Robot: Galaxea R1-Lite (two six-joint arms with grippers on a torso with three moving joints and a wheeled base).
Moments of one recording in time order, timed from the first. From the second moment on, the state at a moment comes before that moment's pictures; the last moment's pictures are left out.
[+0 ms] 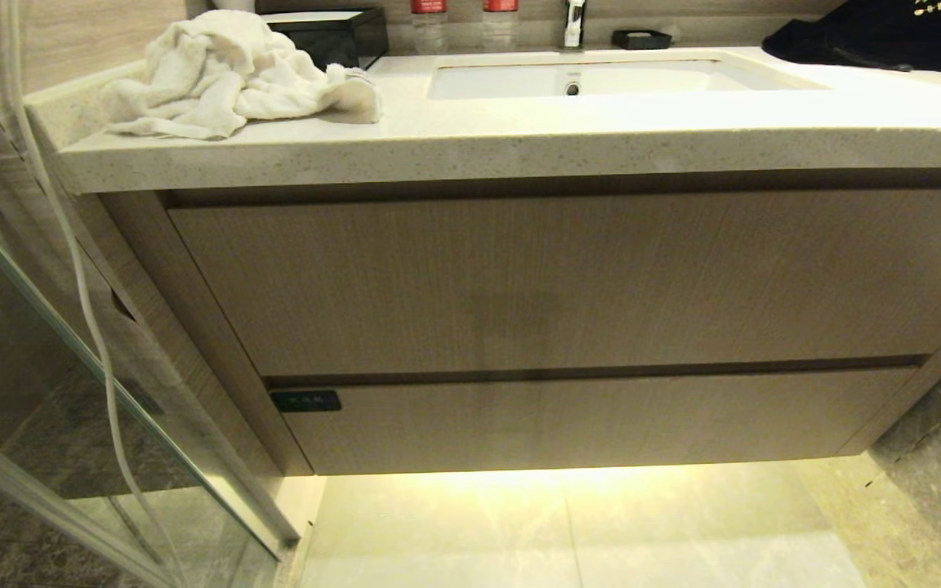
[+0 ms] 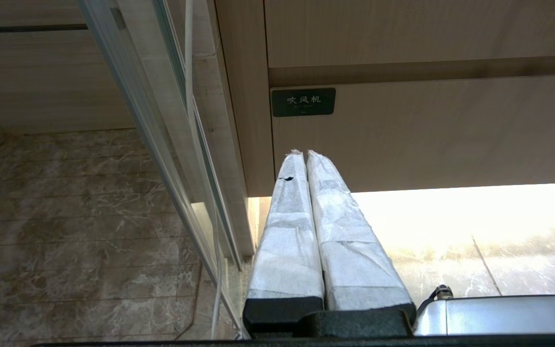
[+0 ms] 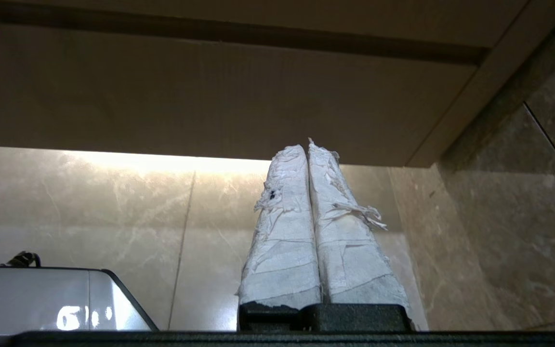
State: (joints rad) left arm 0.00 0.00 0.00 0.00 0.00 0.00; right arm -0.02 0.18 -0.01 -0.09 -0.03 -0.15
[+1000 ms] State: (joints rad) left arm 0.00 0.00 0.00 0.00 0.00 0.00; right arm 0.00 0.00 0.00 0.00 0.02 -0.07
